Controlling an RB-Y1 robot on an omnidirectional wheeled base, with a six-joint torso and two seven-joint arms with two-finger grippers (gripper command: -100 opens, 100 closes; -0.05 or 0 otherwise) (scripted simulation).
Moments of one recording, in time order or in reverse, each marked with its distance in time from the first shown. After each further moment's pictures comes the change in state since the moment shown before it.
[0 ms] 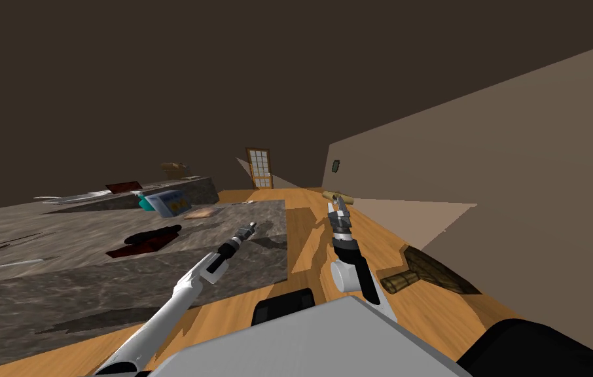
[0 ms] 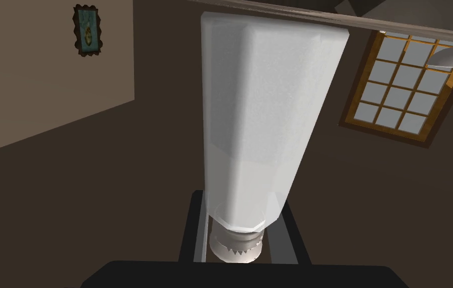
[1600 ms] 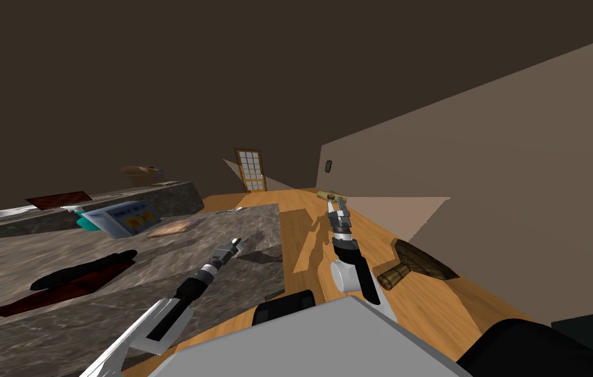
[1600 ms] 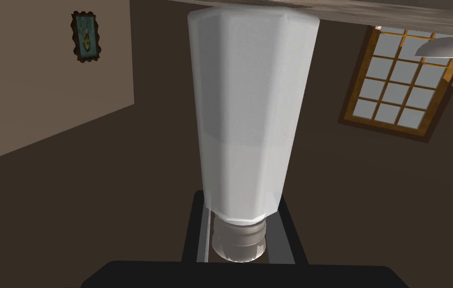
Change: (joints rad) left arm 0.454 0.038 0.133 -0.447 -0.066 0.047 0.053; right arm 0.000 0.000 0.000 0.000 0.000 0.000 0.000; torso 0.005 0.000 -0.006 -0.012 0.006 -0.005
